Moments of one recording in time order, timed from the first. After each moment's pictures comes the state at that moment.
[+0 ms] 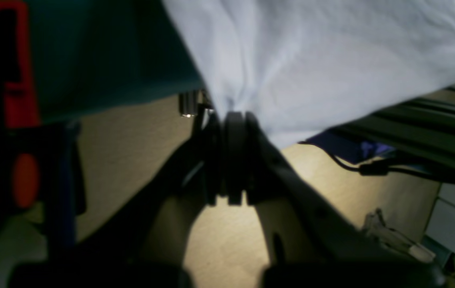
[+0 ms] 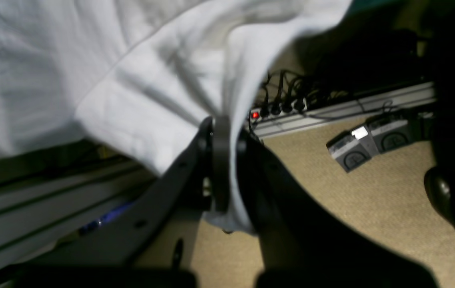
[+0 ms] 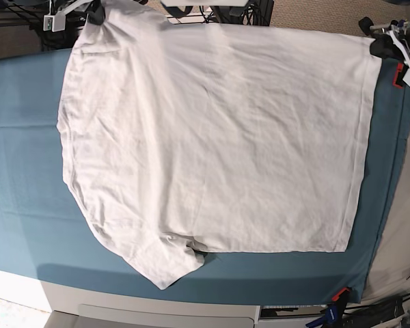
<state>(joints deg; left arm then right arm) 41.2 -34.3 -34.3 94.0 -69.1 -38.0 67.7 -61.5 6.0 35.1 113.0 44.7 25.0 -36.4</state>
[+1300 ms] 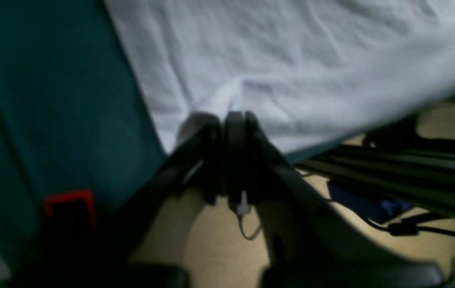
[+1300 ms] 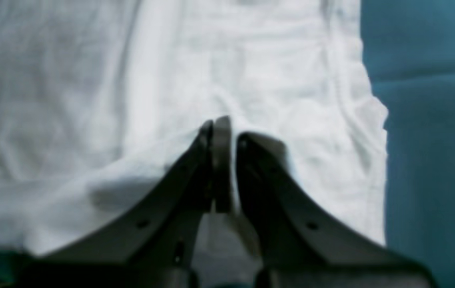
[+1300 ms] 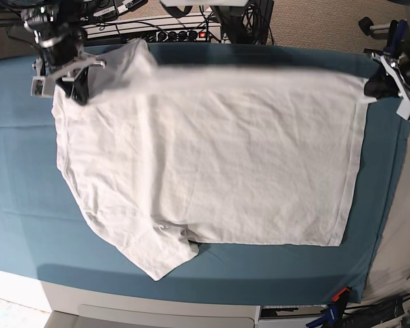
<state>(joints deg) 31.7 -32.1 -34.2 105.4 -61.8 -38.0 63.3 -32.8 5.6 35.4 115.0 32.0 25.6 -36.1</state>
